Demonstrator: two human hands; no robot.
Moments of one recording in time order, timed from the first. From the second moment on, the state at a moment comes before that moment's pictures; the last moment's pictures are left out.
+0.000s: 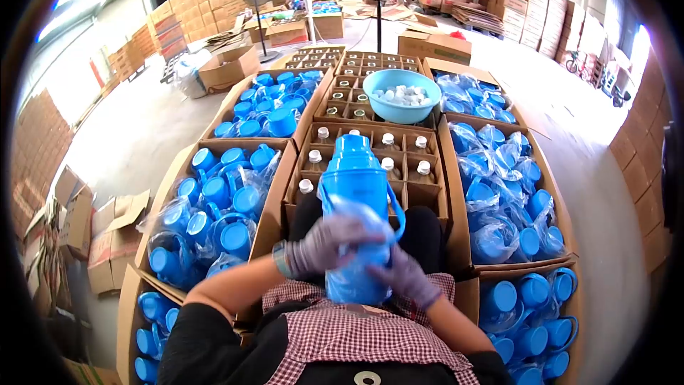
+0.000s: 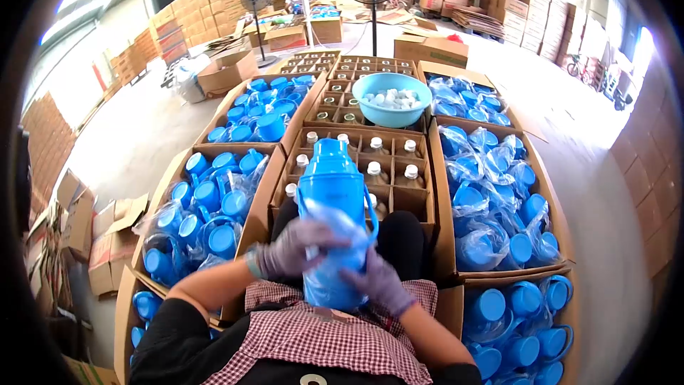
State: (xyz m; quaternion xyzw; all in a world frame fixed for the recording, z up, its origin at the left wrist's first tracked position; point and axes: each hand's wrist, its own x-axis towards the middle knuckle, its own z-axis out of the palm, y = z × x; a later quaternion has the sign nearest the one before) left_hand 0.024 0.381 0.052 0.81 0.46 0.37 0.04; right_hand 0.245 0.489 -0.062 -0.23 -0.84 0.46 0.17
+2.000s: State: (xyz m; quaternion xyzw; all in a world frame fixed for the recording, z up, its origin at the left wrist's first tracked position) left_hand -0.094 0.475 -0.010 0.62 0.57 0.53 0.13; right_hand 0.132 0.639 -0.026 -0.18 -0.66 0.64 0.33
